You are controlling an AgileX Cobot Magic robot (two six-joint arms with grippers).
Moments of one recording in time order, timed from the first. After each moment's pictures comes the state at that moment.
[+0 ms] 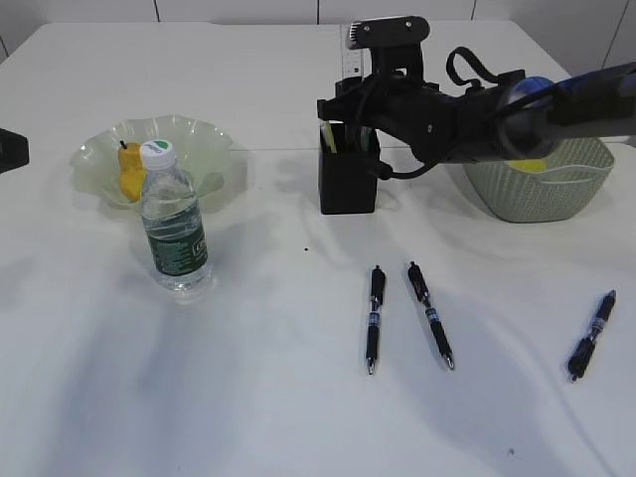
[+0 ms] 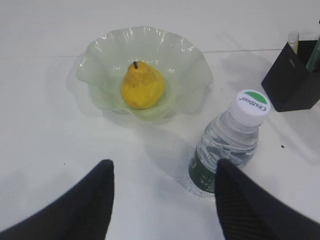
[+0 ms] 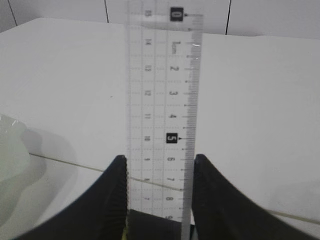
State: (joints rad) left arm -0.20 1.15 -0.69 -0.03 0.15 -0.14; right arm 0.33 2.29 -1.66 0.23 -0.30 -0.22
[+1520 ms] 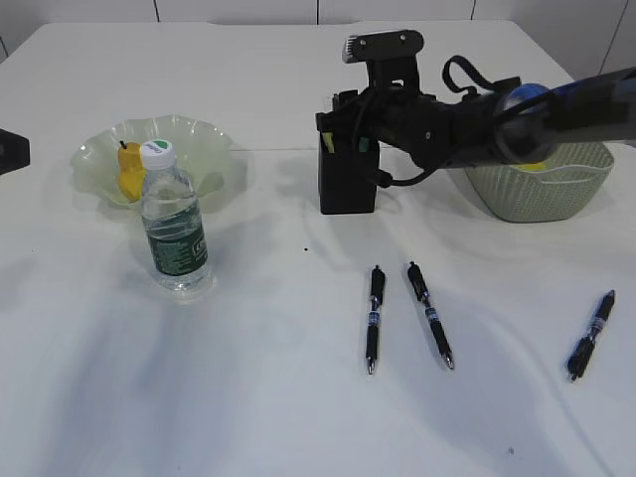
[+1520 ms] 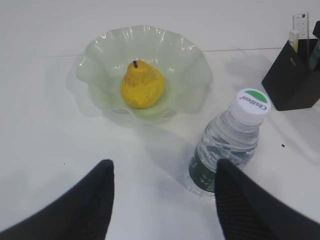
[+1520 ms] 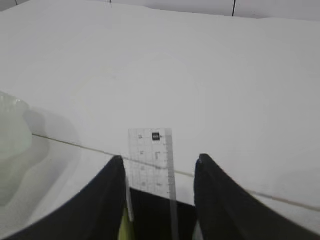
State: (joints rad) left arm -0.20 1.15 -0.69 -0.03 0.15 -0.14; right arm 0.33 2.29 -1.66 0.20 -0.26 -0.21
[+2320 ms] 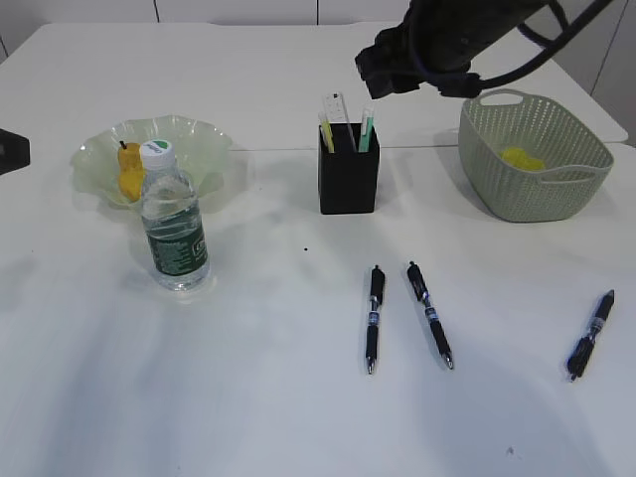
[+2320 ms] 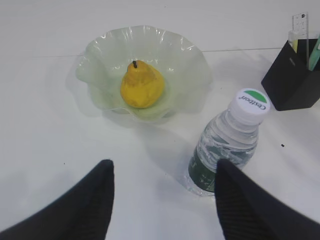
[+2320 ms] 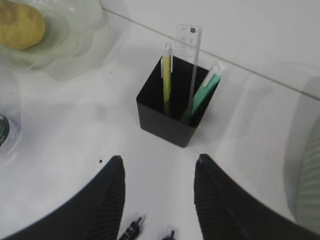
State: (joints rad) left arm -0.20 1.15 -0.69 -0.03 0.15 -0.14; right arm 0.33 1.87 -1.66 0.09 0.68 -0.20
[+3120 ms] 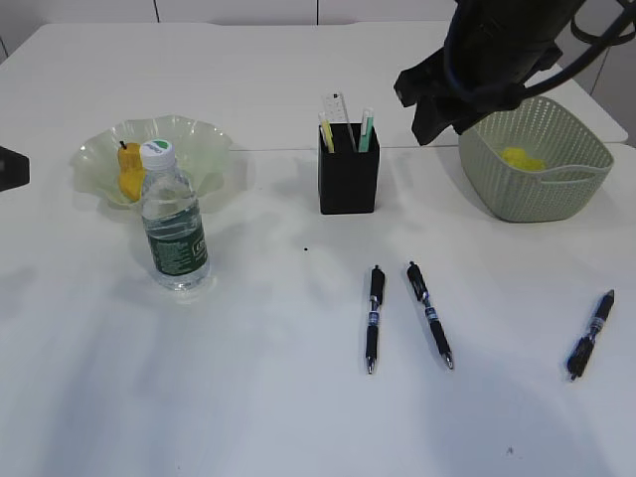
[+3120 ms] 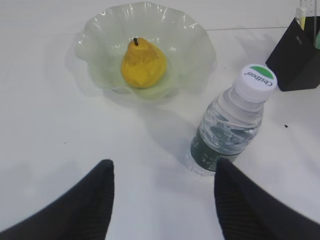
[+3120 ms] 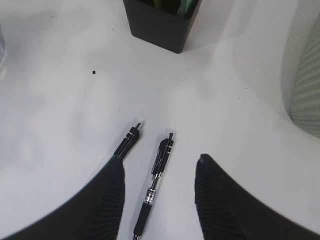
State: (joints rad) left arm -0.20 1.15 -0.69 -0.03 0.21 -0.14; right arm 0.33 1.81 -1.66 0.01 1.03 -0.08
